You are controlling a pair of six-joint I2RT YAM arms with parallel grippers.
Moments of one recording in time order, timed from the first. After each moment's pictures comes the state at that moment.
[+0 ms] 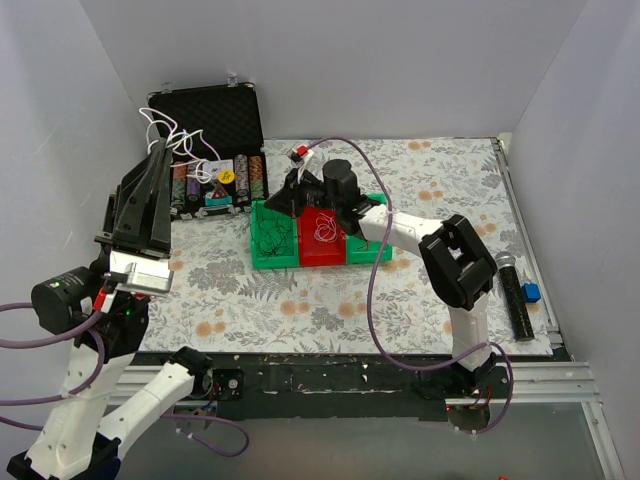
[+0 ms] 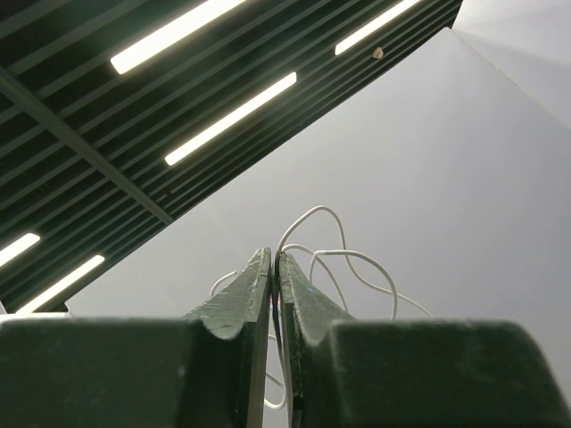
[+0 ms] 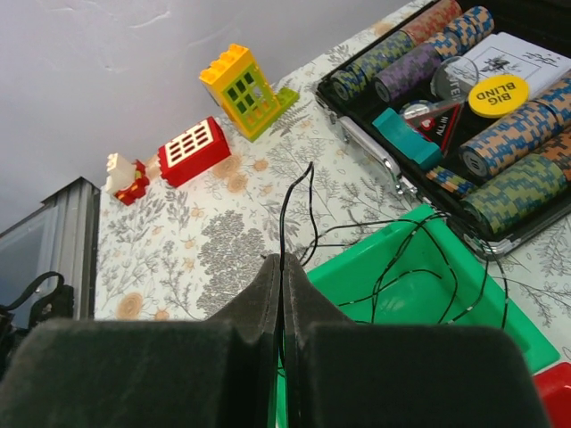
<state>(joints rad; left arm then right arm) -0.48 0.67 1.15 0.46 0.31 0.75 0.75 1.99 1.41 0.49 -0.58 0.35</state>
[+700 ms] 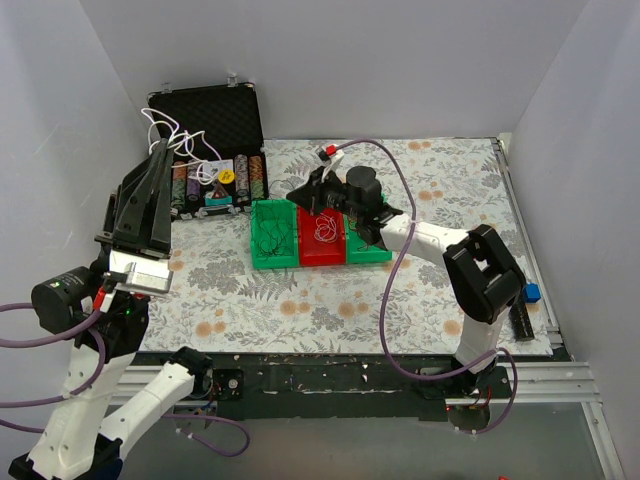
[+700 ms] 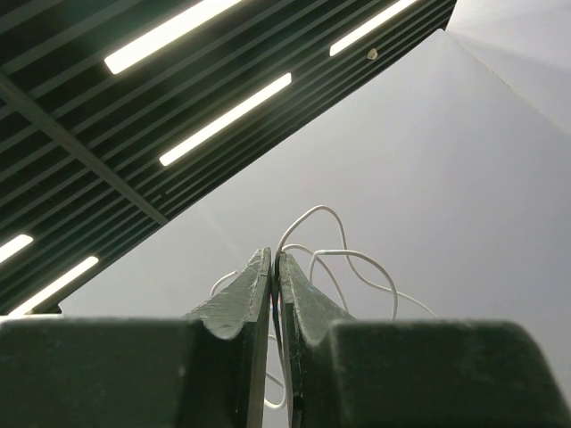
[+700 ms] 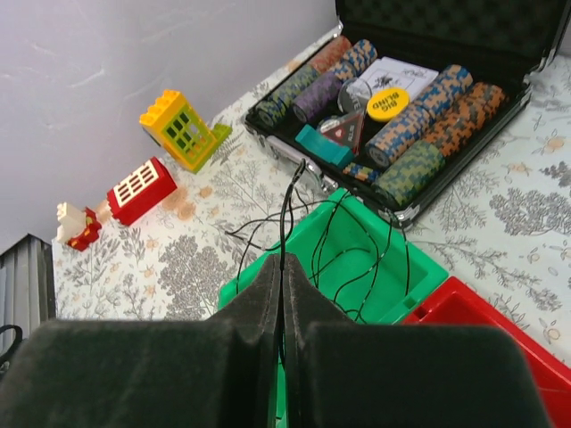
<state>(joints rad) -0.46 0.67 1.15 0.46 0.33 0.73 0.71 1.83 1.21 0.54 -0.38 0.35</state>
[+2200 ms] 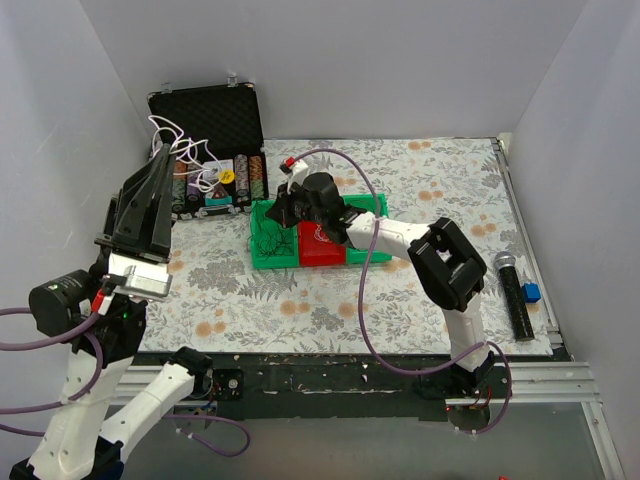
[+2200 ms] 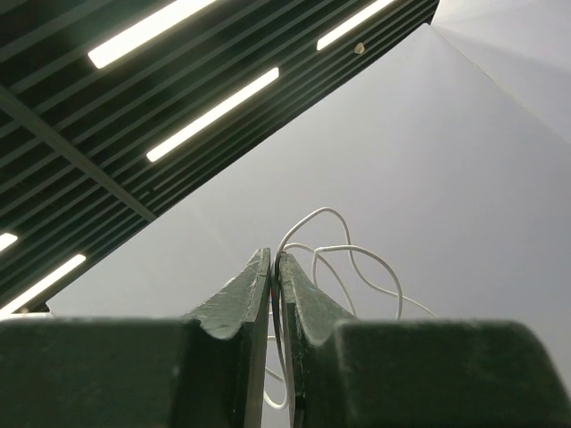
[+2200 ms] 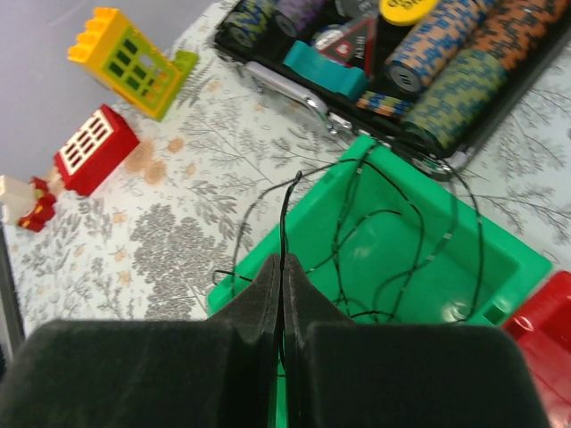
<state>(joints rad) -0.44 0.65 1.15 0.41 0.36 0.71 0.83 2.04 1.44 0.34 -0.27 0.36</state>
